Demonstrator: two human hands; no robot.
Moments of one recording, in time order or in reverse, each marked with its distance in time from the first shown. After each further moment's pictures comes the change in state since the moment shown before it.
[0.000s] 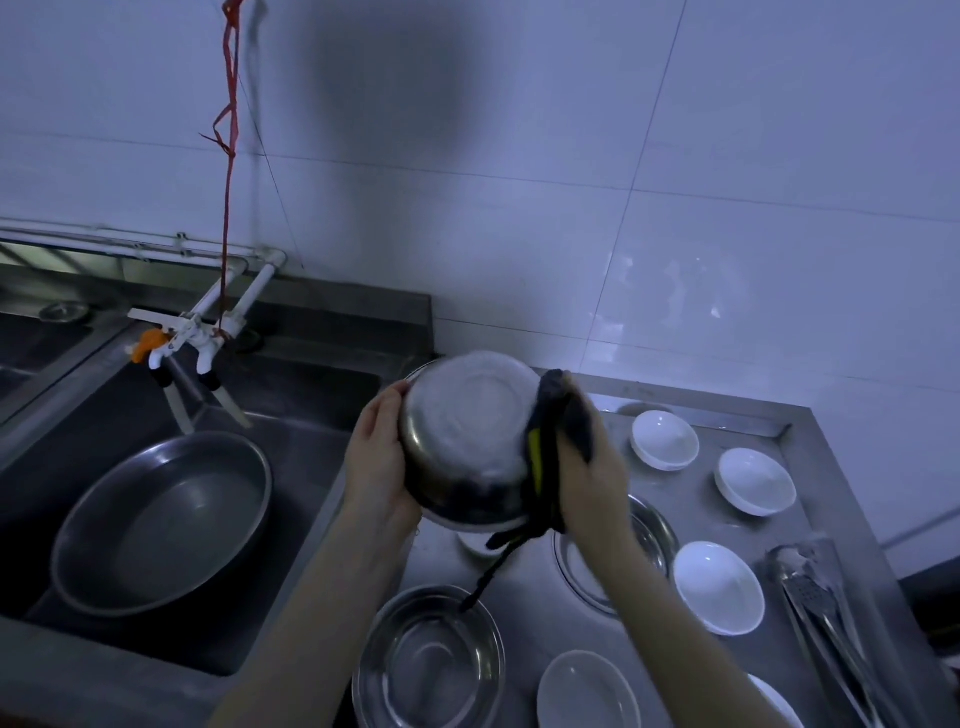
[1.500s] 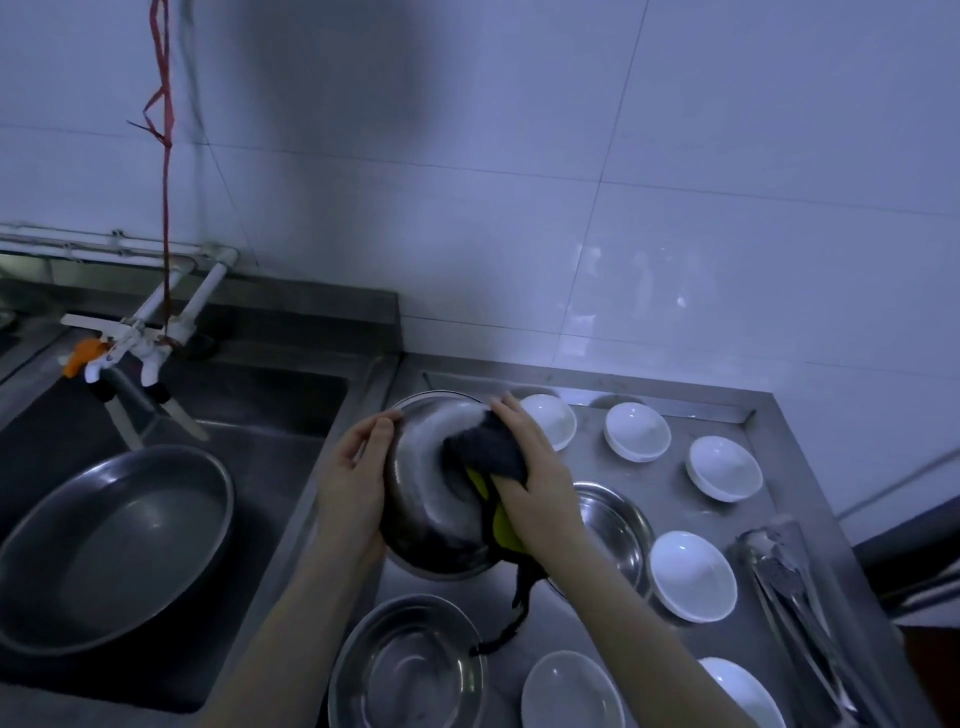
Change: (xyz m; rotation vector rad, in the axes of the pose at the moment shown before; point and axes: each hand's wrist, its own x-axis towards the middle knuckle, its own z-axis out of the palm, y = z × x) left_hand 0.015 -0.026 -0.016 0.180 -0.044 0.093; right_hand 0.007 0.025 0.010 -0.238 -0.178 0.004
